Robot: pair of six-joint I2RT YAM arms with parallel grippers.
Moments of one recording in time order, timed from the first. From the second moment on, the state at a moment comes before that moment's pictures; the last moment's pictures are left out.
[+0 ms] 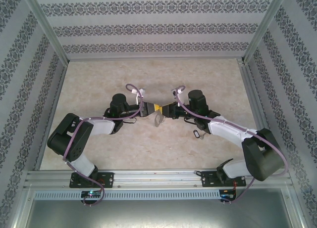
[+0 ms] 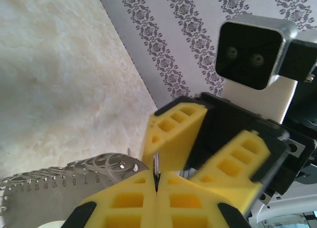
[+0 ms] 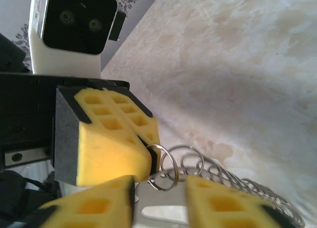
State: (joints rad) left arm -0.44 1.64 0.64 0.86 0.82 -0.91; right arm 0.50 1.38 0.68 0.26 -0.62 0.47
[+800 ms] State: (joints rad) left arm -0.44 1.60 0.60 0.88 0.73 -0.68; right arm 0.43 1.20 0.58 0.24 -0.52 0.56
